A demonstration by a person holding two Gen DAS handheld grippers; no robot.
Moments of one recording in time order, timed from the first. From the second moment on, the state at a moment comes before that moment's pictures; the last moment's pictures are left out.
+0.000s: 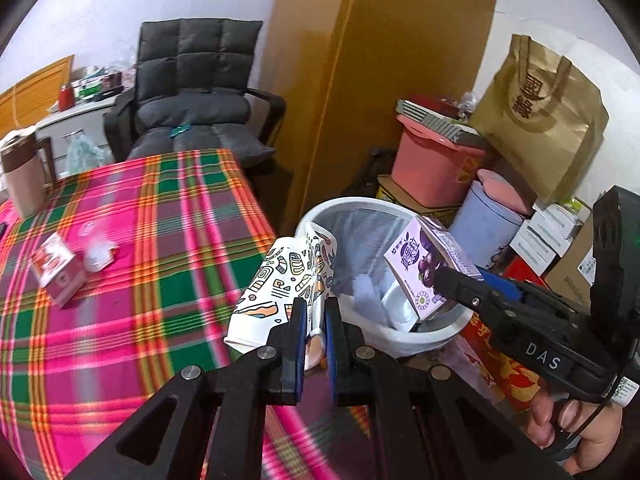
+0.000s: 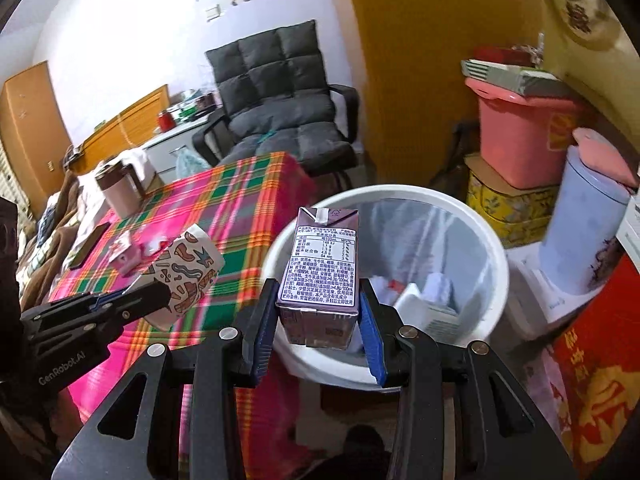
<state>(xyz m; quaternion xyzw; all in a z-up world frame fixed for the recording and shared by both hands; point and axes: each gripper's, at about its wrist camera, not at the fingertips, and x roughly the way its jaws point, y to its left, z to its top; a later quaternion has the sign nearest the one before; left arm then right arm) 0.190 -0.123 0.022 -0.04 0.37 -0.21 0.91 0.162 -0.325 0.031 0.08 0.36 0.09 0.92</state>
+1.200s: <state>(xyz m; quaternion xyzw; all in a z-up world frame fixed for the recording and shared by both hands) 0.235 -0.178 0.002 -0.03 0.39 -0.27 0.88 0.176 -0.352 0.009 0.09 0.40 0.08 0.91</state>
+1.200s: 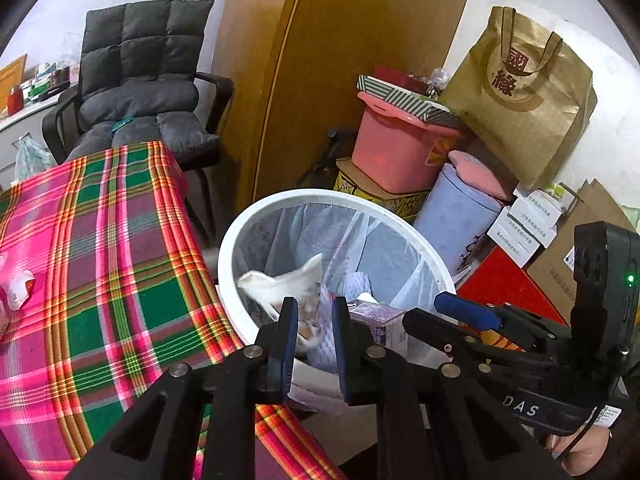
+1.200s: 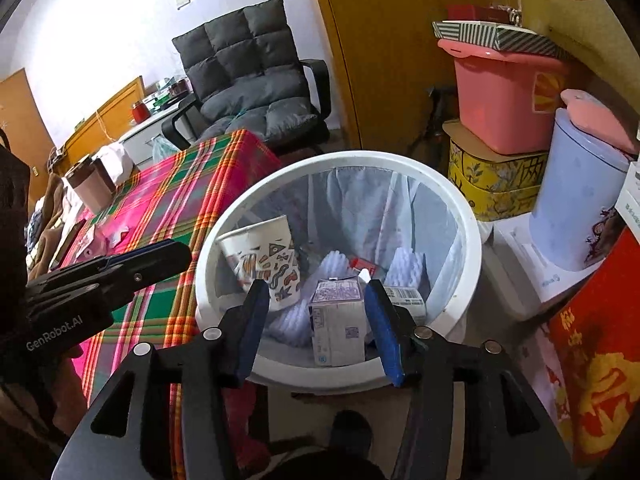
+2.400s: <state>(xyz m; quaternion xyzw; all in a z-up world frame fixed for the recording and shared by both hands) 0.147 -0.053 0.018 -0.08 0.37 -0.15 0.91 0.132 -0.263 0.041 0.02 0.37 0.18 0.91</state>
